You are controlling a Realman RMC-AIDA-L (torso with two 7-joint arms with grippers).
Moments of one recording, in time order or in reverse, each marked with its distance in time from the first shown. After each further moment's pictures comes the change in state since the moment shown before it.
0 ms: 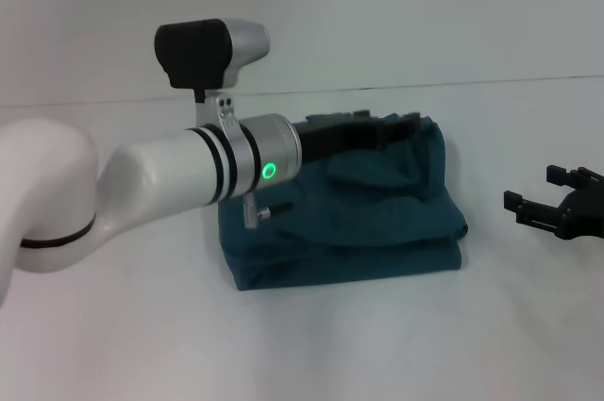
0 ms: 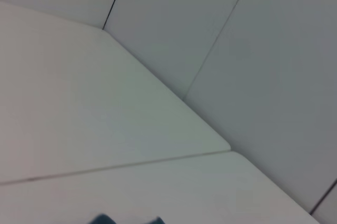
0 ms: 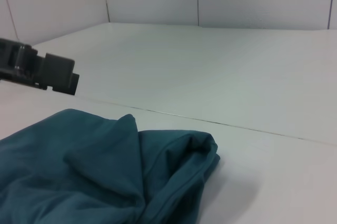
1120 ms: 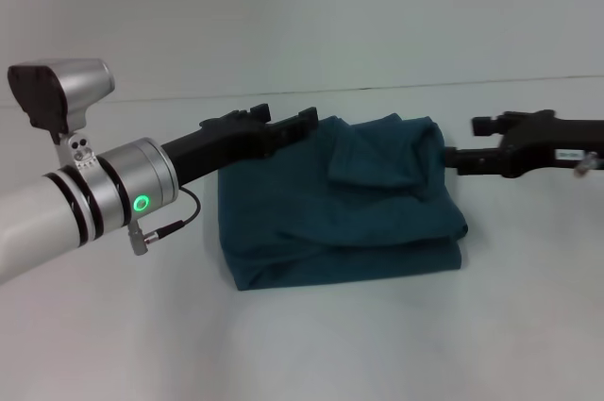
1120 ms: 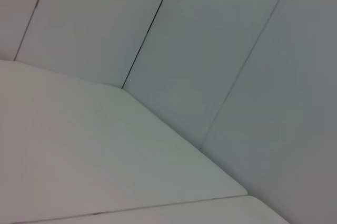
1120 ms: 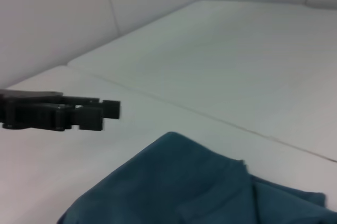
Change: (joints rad) left arm 0.205 0.008 -0.379 -0.002 0.011 0.331 0.344; right arm 0.145 -0.017 -0.212 -0.325 -0.206 -0.205 0.544
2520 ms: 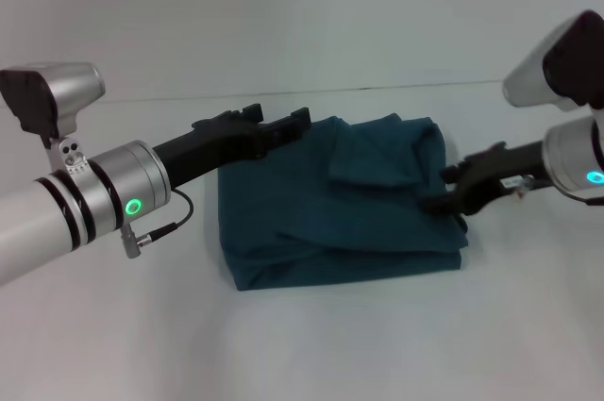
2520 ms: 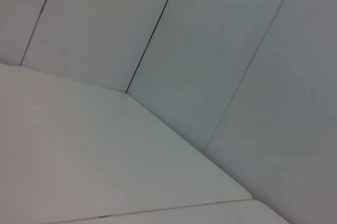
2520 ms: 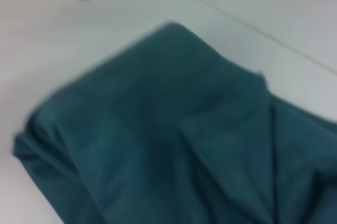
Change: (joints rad) left arm 0.016 -0.002 -0.015 0.006 -0.003 0.009 0.020; right arm 0.106 0.019 -0.240 -0.001 -0.319 0.127 0.208
